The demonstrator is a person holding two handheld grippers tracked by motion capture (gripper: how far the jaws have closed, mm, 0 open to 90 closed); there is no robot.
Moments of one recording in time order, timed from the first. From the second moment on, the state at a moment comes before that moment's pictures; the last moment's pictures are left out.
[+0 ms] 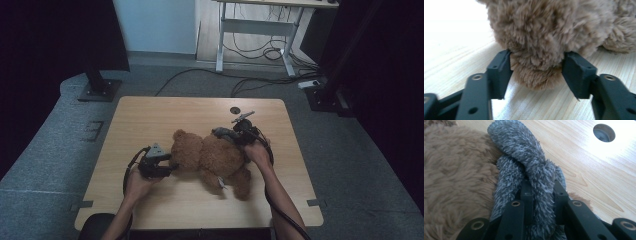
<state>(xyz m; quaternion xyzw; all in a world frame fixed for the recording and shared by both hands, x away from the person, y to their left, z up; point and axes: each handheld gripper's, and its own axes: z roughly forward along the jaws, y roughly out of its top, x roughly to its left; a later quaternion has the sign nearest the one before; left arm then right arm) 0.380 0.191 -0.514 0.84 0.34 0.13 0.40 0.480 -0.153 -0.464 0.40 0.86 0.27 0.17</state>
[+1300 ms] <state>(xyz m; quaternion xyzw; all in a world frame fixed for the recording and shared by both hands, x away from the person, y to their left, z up) 0.359 0.201 -0.522 0.85 0.33 0.11 0.40 0.496 -0.201 -0.486 0.45 0.83 0.23 0.22</state>
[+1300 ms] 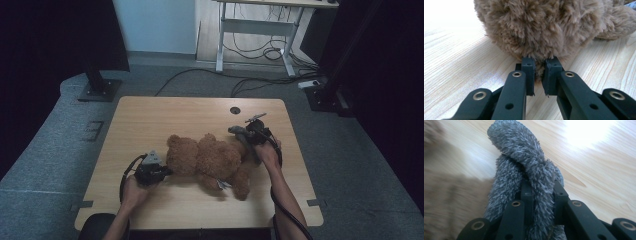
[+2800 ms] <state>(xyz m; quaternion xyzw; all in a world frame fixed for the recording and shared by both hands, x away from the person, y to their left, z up) 0.361 0.201 -0.525 0.84 0.33 0.10 0.41 0.418 -0.179 -0.489 0.43 0.83 0.31 0.15</state>
